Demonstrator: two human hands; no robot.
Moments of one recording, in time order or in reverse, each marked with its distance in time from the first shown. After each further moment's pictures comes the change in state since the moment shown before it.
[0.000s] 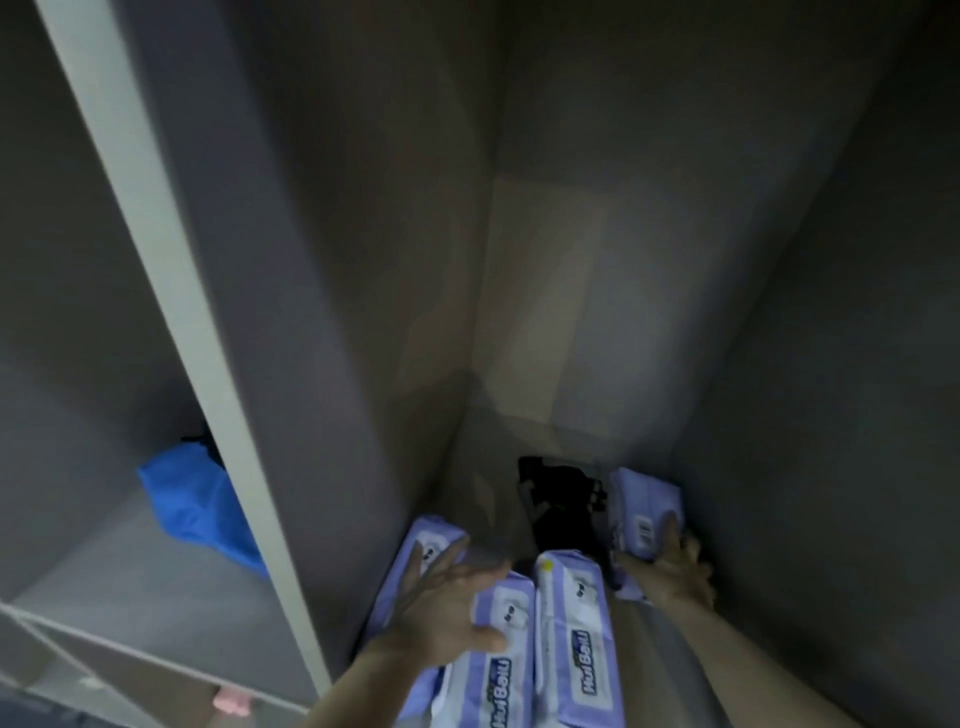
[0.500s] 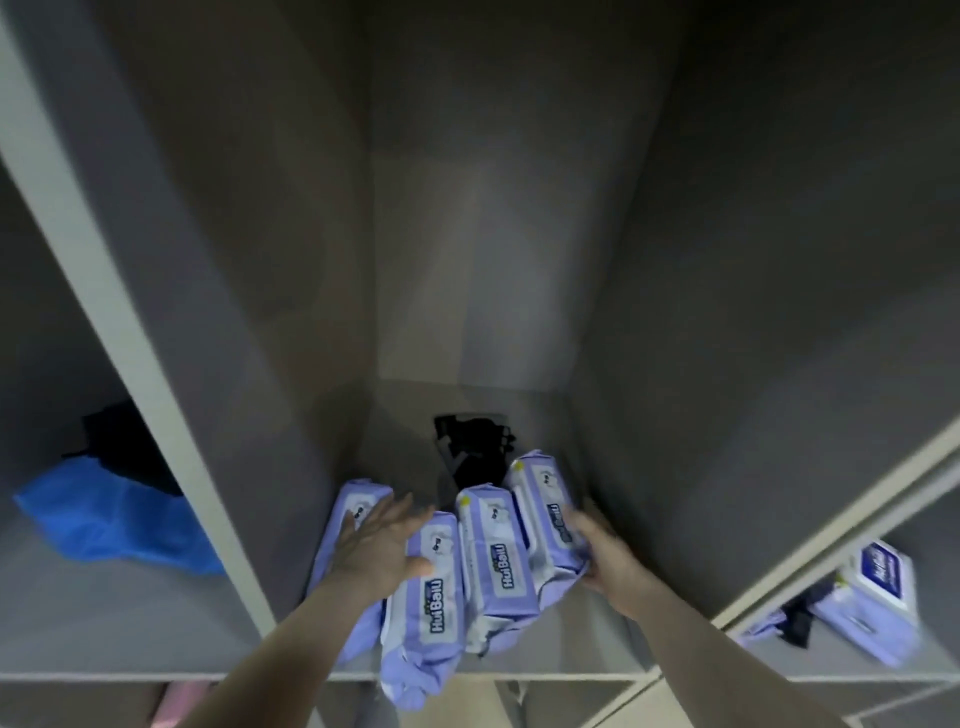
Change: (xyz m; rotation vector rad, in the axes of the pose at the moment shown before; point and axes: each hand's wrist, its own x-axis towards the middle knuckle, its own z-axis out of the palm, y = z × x) left_hand -0.005 0.007 -0.004 0.090 -0.034 0.009; right_hand -0.103 0.055 -0.005 1.045 -0.341 0.126
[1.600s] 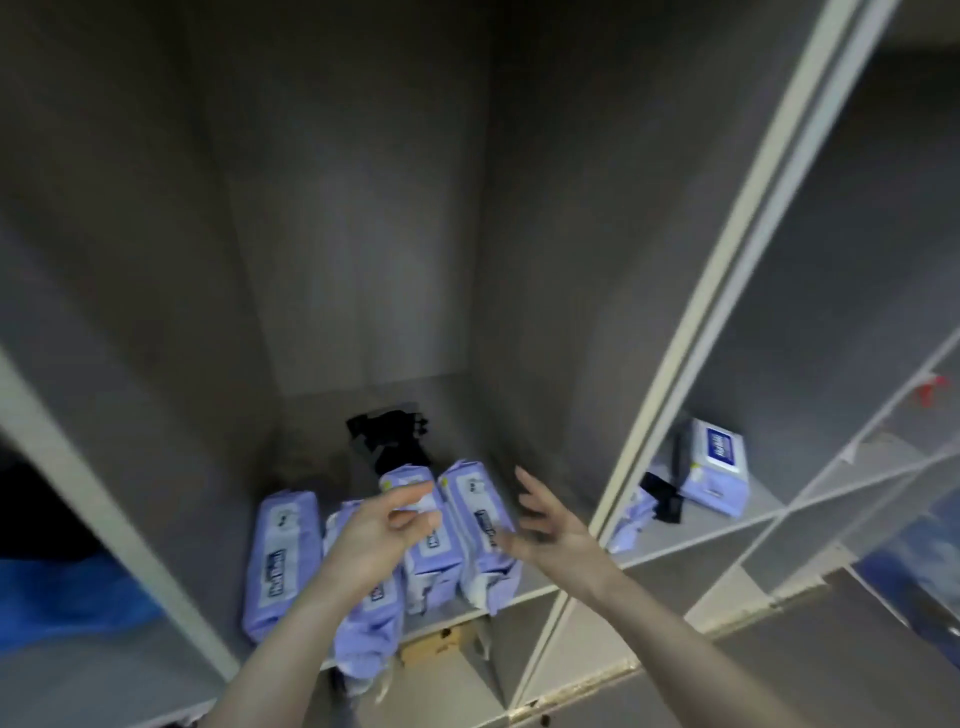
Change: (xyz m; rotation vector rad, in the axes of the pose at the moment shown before) left_hand -0.072 0.097 -0.030 -0.940 0.009 0.199; right_hand -0.162 -0.009 0.002 -0.126 0.073 -0.366
